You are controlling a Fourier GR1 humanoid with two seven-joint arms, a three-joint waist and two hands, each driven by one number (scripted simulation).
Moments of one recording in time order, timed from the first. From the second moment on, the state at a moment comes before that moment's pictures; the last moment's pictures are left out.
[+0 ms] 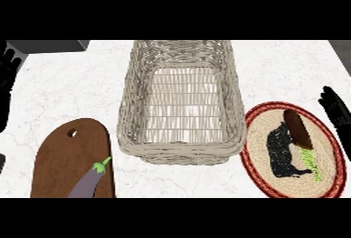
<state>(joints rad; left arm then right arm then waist) -0.25 0.58 0.01 -1.63 0.23 0.31 0.17 -0.06 -0.53 -0.05 -1.39 -0.12 0.07 -0.18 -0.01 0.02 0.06</state>
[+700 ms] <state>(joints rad) -0.25 0.54 -0.16 -1.58 0.14 0.17 0.05 -0.22 -0.18 0.38 -1.30 0.14 -0.03 -0.12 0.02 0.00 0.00</state>
